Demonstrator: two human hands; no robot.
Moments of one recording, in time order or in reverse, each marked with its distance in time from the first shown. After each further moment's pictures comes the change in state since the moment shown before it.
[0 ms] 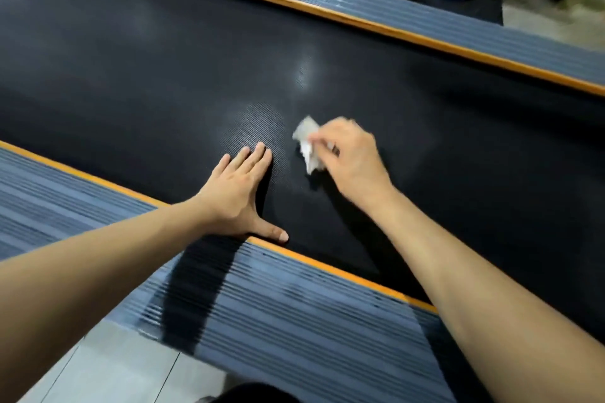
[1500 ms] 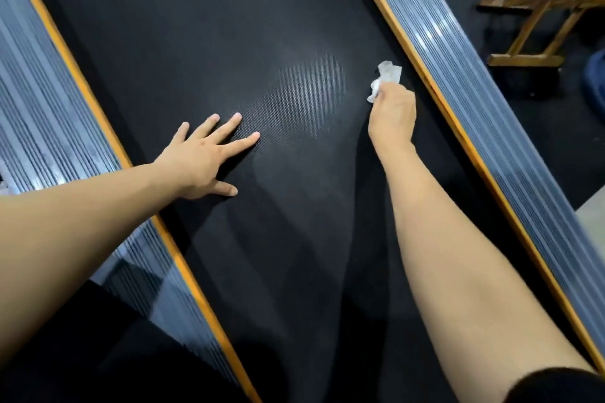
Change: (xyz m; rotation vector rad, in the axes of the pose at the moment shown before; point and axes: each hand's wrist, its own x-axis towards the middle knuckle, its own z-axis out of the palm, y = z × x) left_hand 0.030 0.035 -0.056 -0.224 -0.150 -0.573; right_hand 0.242 0.140 0.019 -0.272 -0.386 0.113
